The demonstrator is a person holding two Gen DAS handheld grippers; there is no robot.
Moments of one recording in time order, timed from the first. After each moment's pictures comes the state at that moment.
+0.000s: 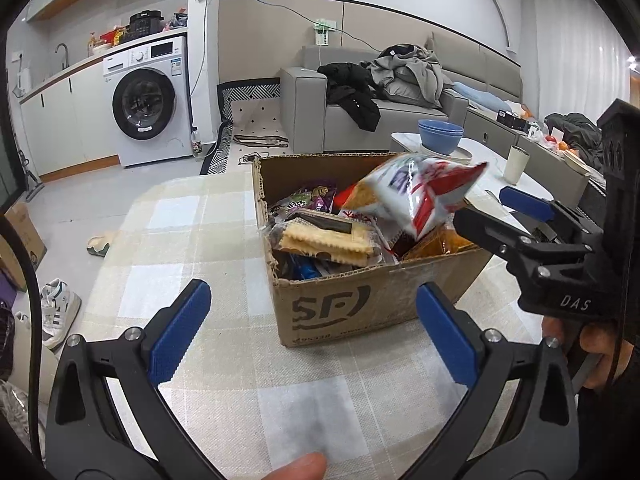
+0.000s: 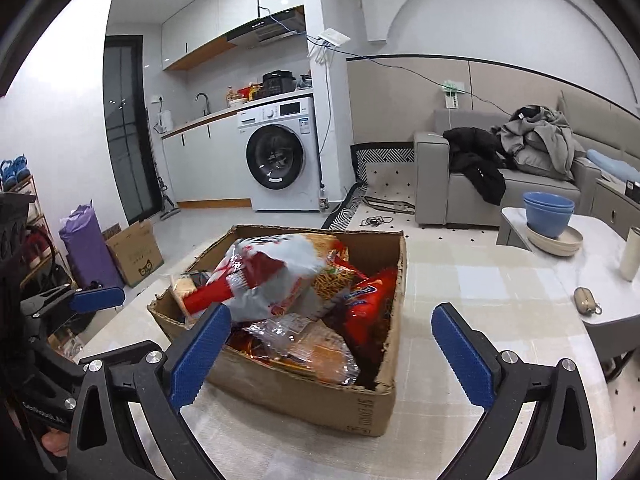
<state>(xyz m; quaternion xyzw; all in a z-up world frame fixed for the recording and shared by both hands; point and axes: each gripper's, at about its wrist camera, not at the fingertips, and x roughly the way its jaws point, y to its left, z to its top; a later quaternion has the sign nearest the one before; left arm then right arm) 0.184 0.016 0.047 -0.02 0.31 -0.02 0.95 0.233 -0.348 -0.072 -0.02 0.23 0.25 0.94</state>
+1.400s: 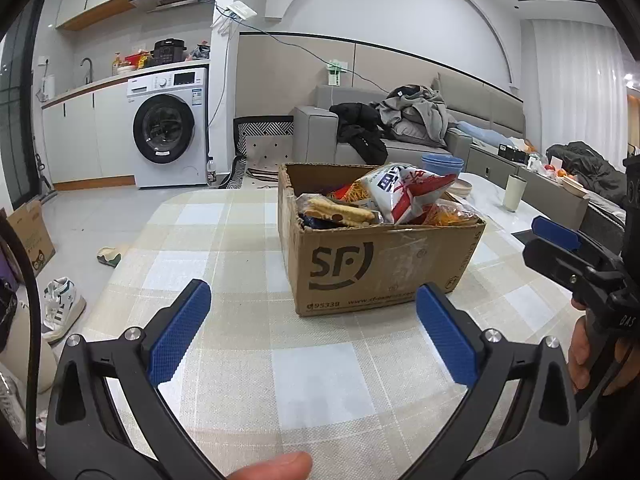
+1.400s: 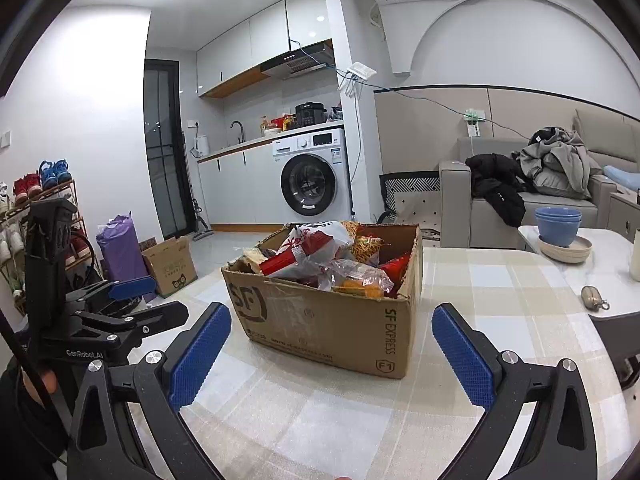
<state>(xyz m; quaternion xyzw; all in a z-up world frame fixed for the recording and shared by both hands) 0.094 0.028 0.031 -0.04 0.23 0.00 0.97 0.143 -0.393 -0.087 0.01 0.17 0.31 0.94</state>
